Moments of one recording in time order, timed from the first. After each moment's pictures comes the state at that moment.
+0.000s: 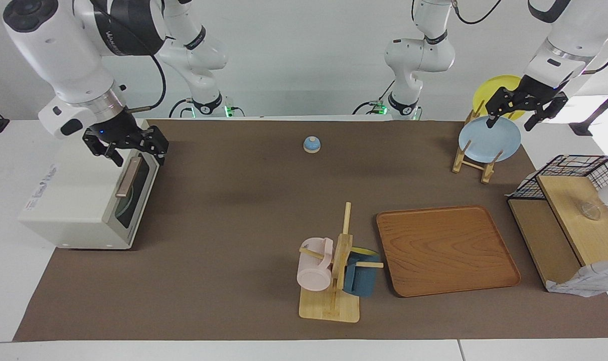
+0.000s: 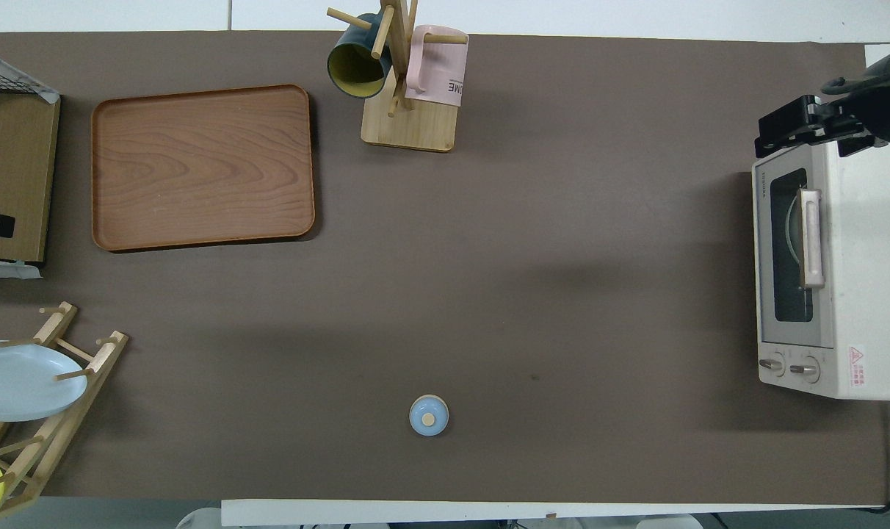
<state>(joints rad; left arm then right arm) -0.27 -0.14 0.23 -1.68 0.01 1.58 0.17 -0.16 0.18 0.21 -1.37 -0.03 1.53 0.05</state>
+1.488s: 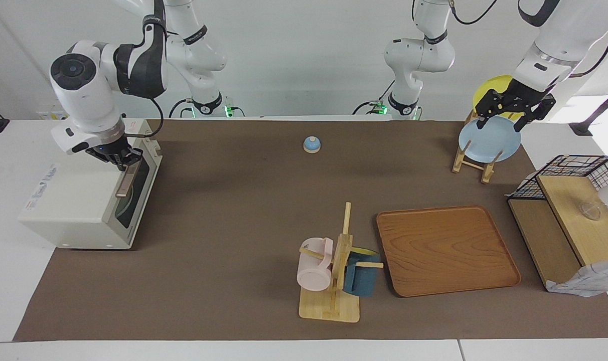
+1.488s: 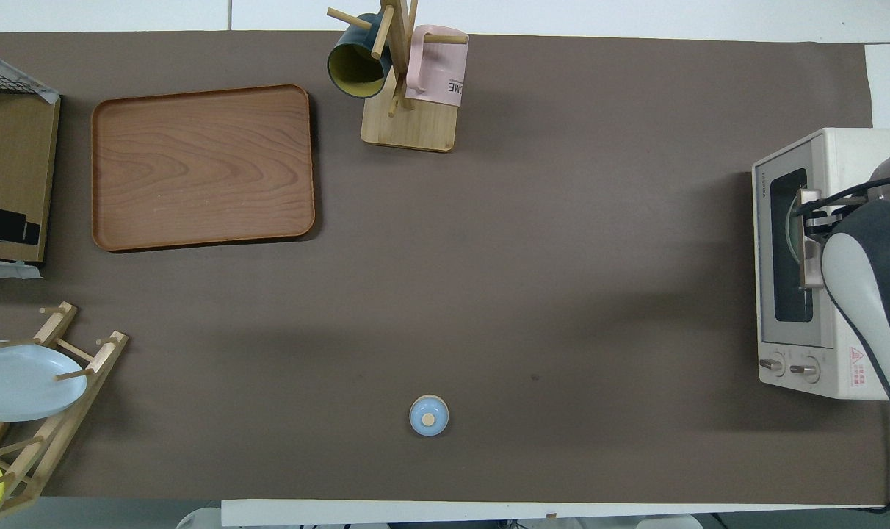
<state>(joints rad) -0.28 -0.15 0.21 -1.72 0.01 1.58 0.12 -0.28 -0.02 0.20 -1.93 -0.25 1.79 0.08</state>
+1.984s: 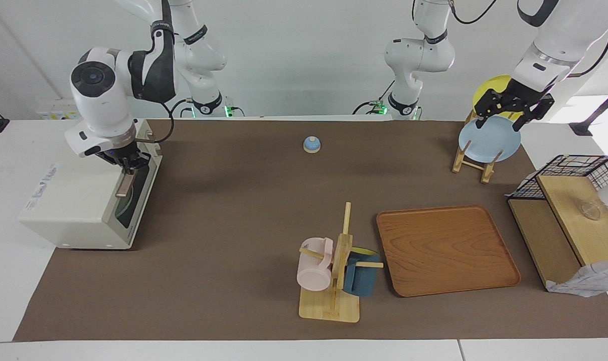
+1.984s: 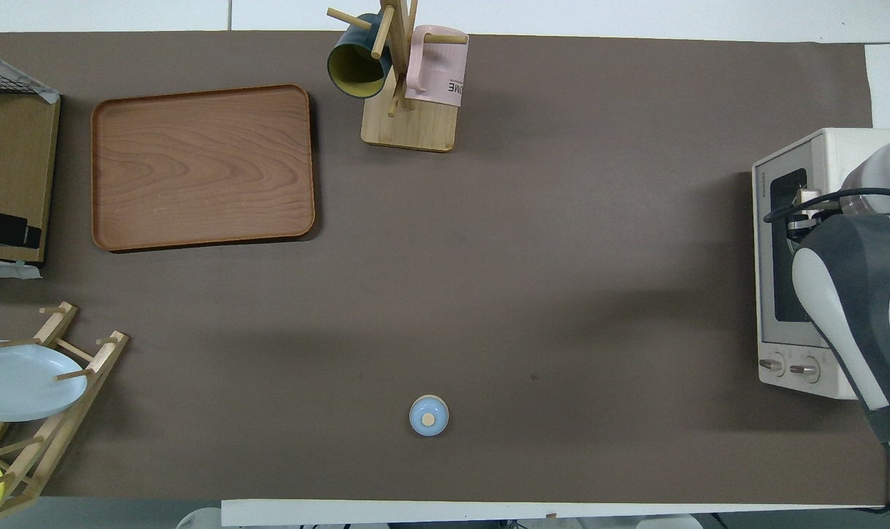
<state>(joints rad) -0.28 -0.16 0.21 -1.73 0.01 1.58 0.12 -0.25 -0.02 0.20 -1.97 -0.32 1.82 0.12</state>
